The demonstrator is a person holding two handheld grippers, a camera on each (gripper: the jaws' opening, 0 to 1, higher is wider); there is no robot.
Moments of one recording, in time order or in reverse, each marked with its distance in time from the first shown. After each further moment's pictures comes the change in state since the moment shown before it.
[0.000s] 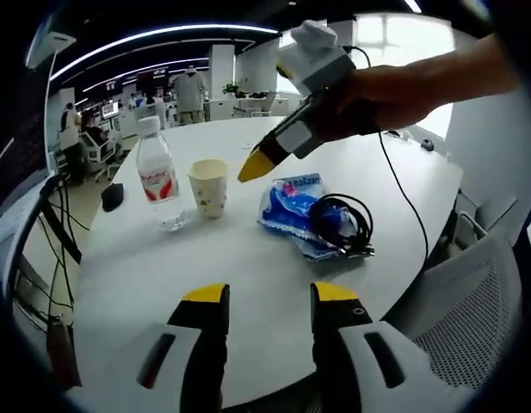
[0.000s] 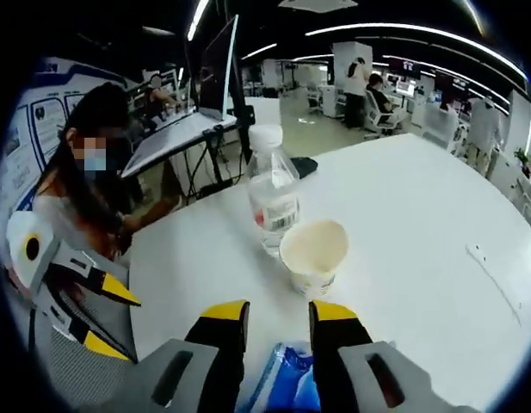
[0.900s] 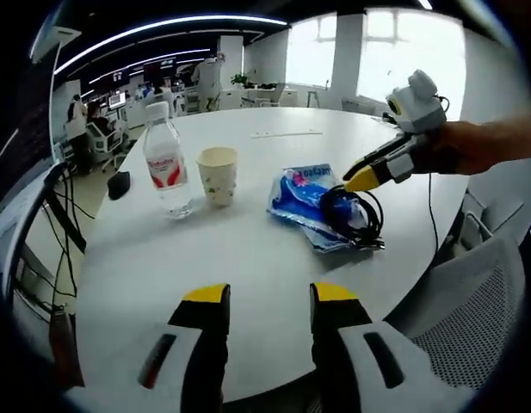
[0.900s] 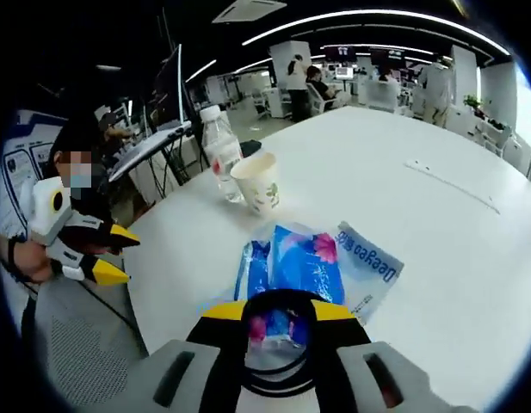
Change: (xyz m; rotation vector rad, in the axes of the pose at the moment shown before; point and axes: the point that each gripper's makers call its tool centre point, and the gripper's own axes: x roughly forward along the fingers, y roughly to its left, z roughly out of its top) left arm 0.003 0.008 -0.009 -0.023 0.047 0.041; right arm -0.082 -0.021 -0.115 0.252 -0.048 -0.157
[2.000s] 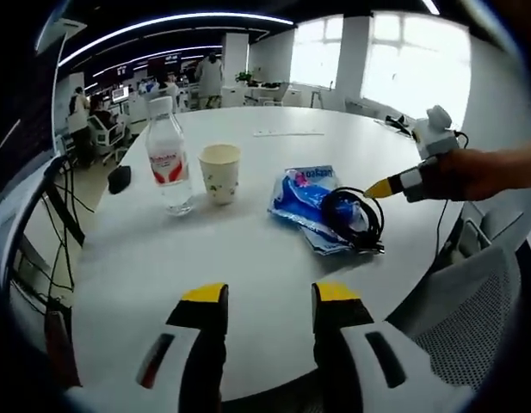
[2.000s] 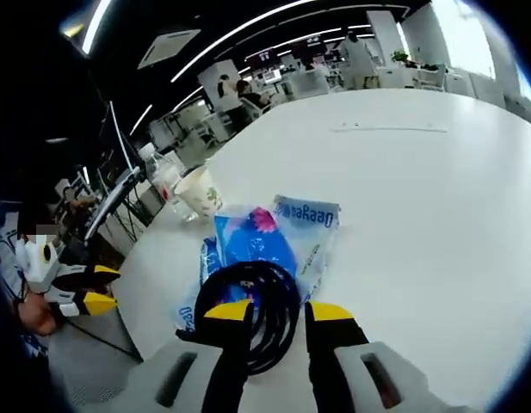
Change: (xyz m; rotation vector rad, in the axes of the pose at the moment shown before) left arm 0.000 0.001 0.003 -0.044 -0.001 -0.007; right arm -0.002 -0.036 -0.027 0.329 -0.055 -0.090
